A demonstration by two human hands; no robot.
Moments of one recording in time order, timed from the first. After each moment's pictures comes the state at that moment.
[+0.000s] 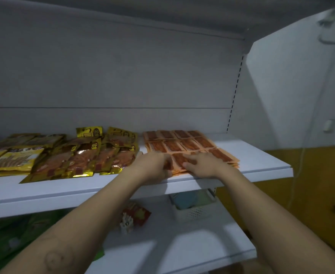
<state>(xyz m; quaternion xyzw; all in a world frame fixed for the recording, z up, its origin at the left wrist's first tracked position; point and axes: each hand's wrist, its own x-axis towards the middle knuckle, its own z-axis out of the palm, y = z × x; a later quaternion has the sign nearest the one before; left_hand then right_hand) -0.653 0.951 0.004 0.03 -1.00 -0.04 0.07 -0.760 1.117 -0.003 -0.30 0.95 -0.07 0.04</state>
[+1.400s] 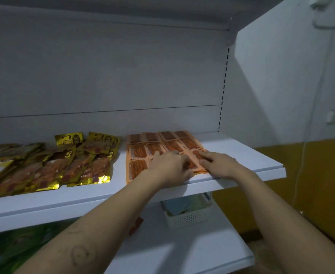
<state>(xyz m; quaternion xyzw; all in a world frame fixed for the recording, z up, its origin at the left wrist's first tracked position) -0.729 1.039 -0.007 -0.01 -1.00 0.01 0.08 -0.829 1.203 -0.020 -0.27 0.95 -0.15 0.01</state>
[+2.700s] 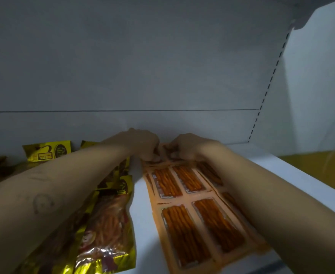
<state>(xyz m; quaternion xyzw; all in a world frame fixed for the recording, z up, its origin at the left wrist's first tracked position) -0.878 0.804 0.028 0.00 -0.99 0.11 -0.05 -0.930 0.959 0.030 -0.36 0.93 0.01 0.08</state>
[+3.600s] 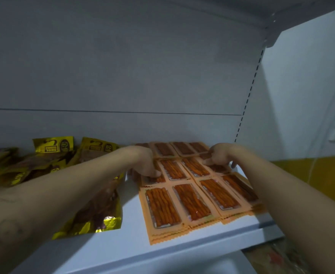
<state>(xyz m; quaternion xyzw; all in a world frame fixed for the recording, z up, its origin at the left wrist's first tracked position) -0.803 0.876 0.028 0.13 -0.98 -0.04 -0.16 -0.924 1.078 0.036 -0.12 0.98 -0.03 0.13</state>
